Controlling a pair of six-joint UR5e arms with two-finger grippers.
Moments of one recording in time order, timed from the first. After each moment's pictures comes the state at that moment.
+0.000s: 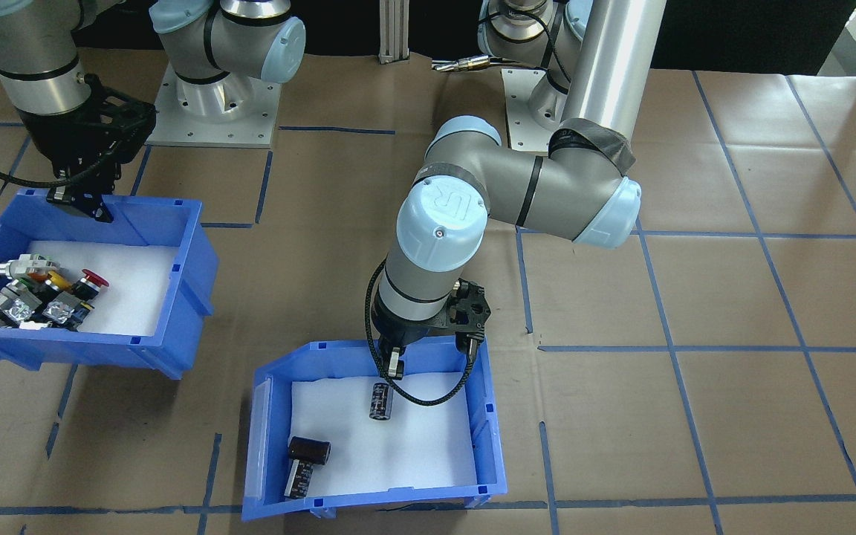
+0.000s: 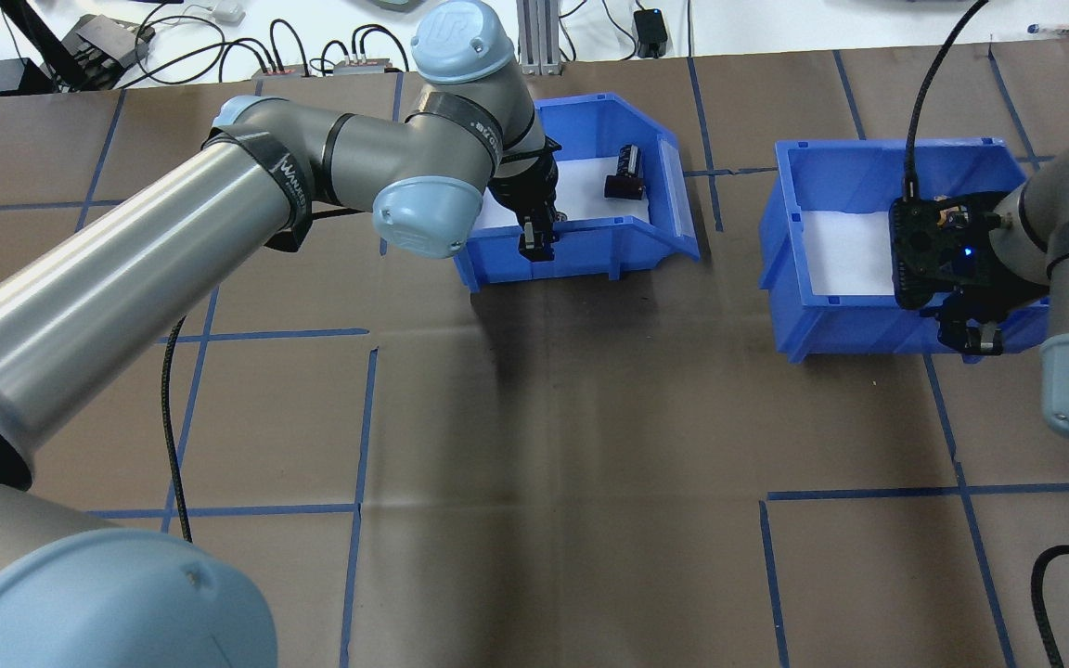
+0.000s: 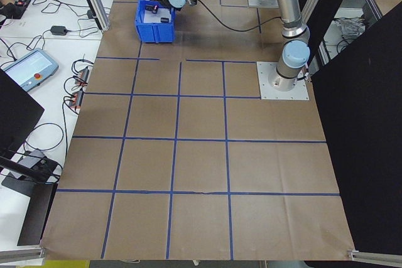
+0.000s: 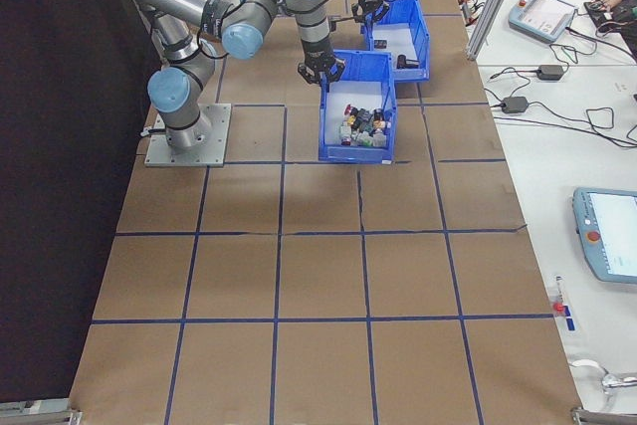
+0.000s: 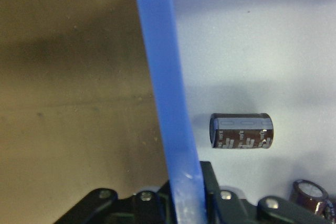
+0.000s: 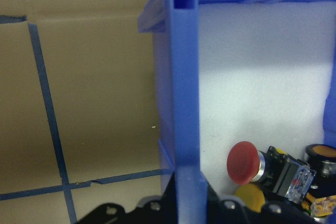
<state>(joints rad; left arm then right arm) -1.88 -2.09 -1.48 -1.03 1.42 -1.81 1.29 -1.79 2.10 -2.08 -1.60 -1.77</state>
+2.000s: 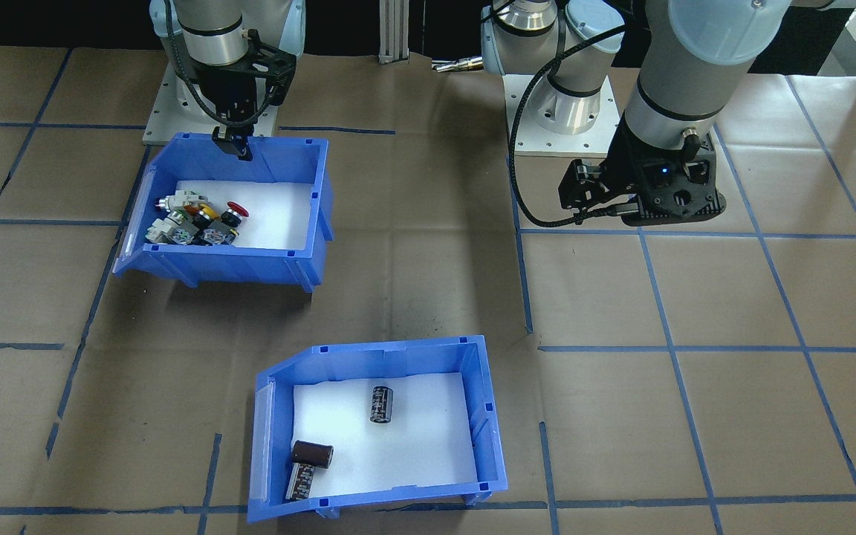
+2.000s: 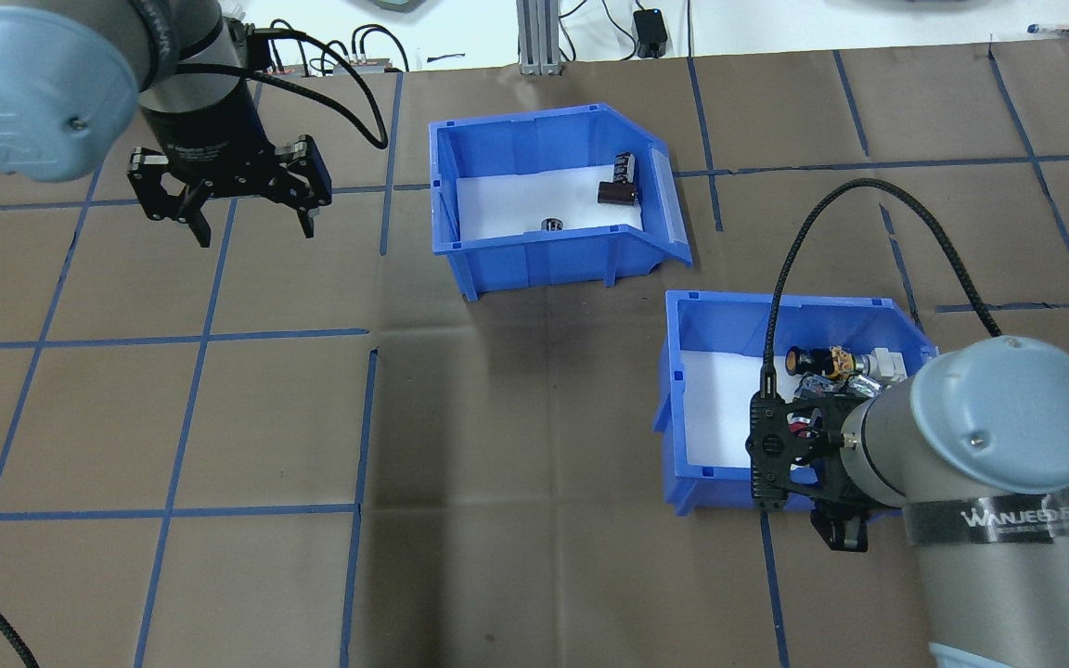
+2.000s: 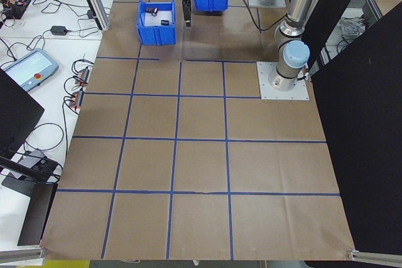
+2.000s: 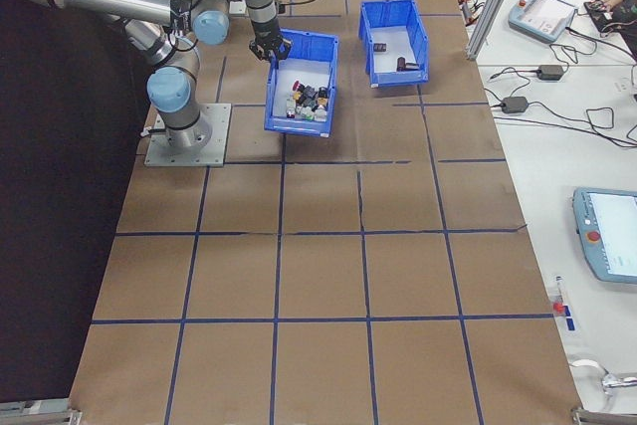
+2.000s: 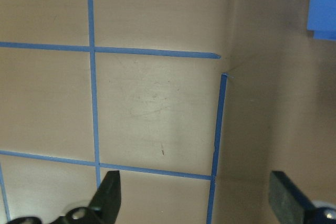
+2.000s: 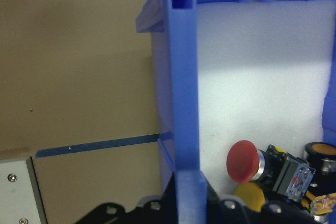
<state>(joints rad) -1.56 -1.62 -1.58 -1.59 1.68 0.00 1.68 -2.04 2.36 -2.00 -1.61 -1.35</state>
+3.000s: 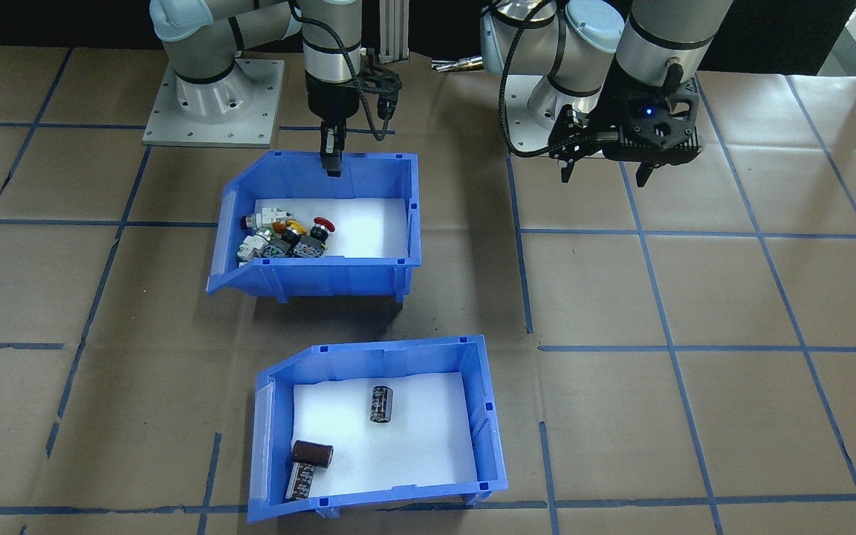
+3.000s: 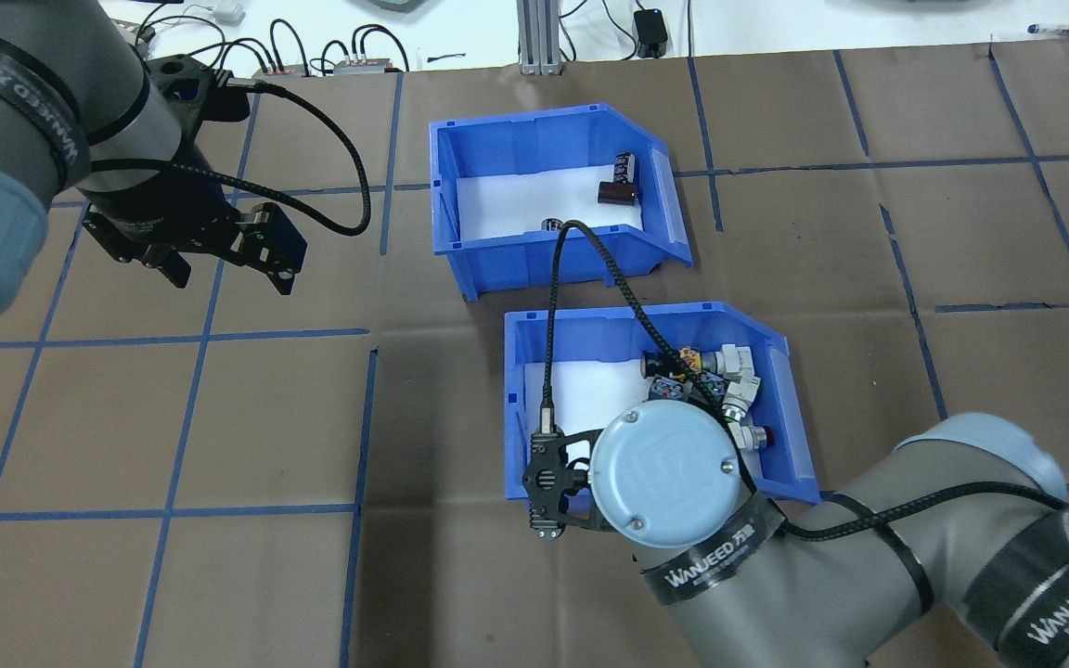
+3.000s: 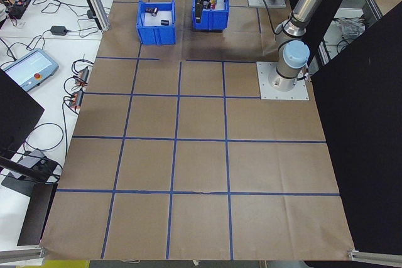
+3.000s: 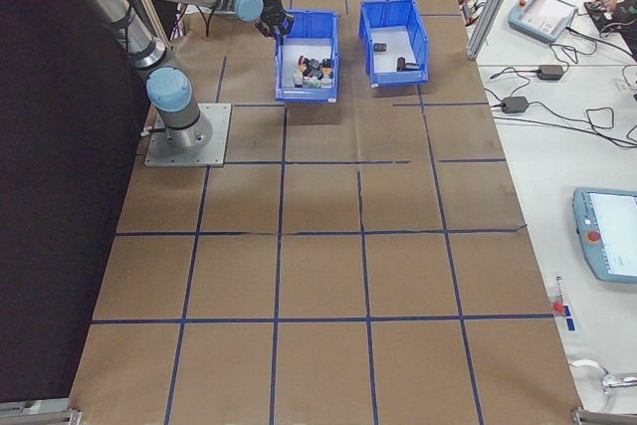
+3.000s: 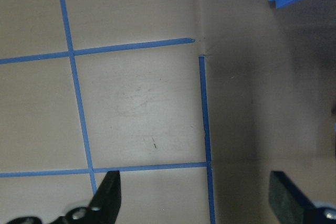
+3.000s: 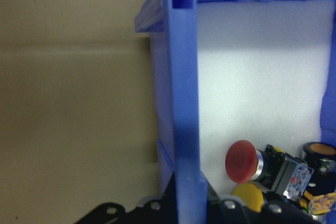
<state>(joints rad) -1.56 -1.48 -1.70 -1.54 1.63 0.11 2.12 -1.71 2.24 -2.22 -1.73 -1.01</state>
